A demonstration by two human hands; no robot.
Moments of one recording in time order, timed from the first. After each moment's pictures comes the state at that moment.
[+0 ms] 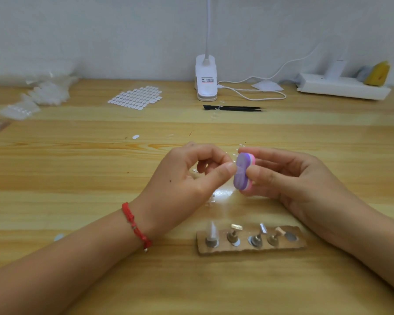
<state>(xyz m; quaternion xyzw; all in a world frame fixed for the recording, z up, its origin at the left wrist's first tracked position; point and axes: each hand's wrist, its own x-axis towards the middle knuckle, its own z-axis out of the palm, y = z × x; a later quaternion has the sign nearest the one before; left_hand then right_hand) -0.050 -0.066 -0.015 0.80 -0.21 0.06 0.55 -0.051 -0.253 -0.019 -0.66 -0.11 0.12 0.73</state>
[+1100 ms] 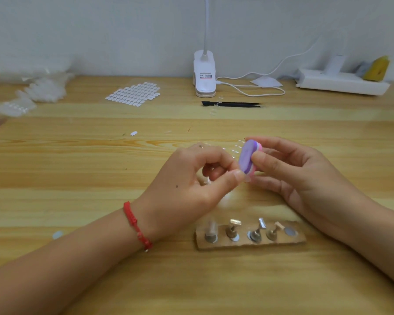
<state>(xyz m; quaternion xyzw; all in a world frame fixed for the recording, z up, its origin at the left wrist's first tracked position) -0.054 -0.069 -0.017 0.81 -0.25 0.07 0.52 -0.048 -0.252 -0.018 -0.61 -0.09 0.10 0.78</state>
